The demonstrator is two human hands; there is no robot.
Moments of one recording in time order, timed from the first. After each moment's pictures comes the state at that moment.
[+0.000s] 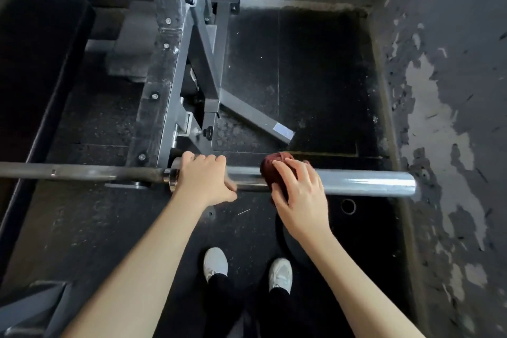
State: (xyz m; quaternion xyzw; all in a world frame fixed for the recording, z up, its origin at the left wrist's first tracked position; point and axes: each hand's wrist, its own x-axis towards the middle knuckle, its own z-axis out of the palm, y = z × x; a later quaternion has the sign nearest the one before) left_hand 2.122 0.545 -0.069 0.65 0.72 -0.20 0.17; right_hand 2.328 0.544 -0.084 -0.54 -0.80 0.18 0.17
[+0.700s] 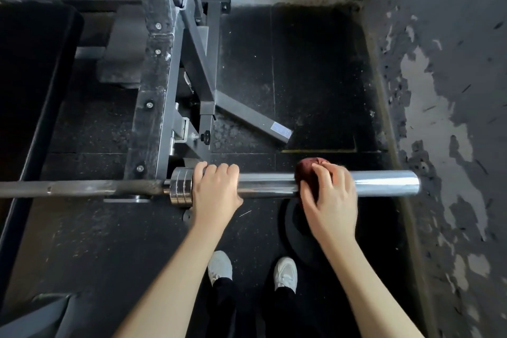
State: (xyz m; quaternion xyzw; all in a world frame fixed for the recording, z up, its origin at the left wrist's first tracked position) left_hand 2.147 0.527 -0.092 0.66 0.75 -0.02 0.05; right_hand 2.358 0.550 -0.087 -0.65 -0.73 0.12 0.20
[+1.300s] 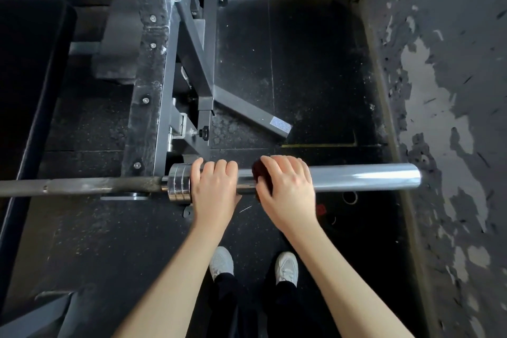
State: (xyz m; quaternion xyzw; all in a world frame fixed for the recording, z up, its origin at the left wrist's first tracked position) left_hand 2.152 0.520 -0.091 0.65 0.76 -0.01 0.00; right_hand 2.295 0.553 -0.073 -0.56 -0.79 0.19 0.16
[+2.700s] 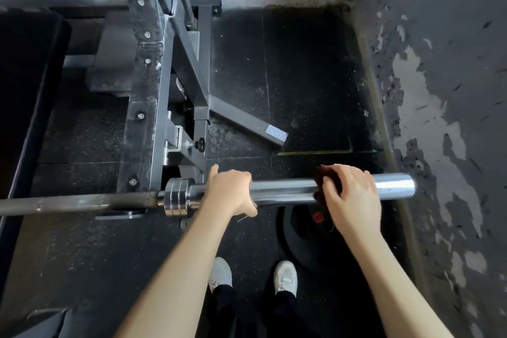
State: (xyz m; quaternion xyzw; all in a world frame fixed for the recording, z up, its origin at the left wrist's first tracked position) left_hand 2.159 0.581 -0.073 0.66 0.66 -0.18 0.30; right_hand 2.387 0.582 -0.073 -0.68 -0.70 0.16 0.16
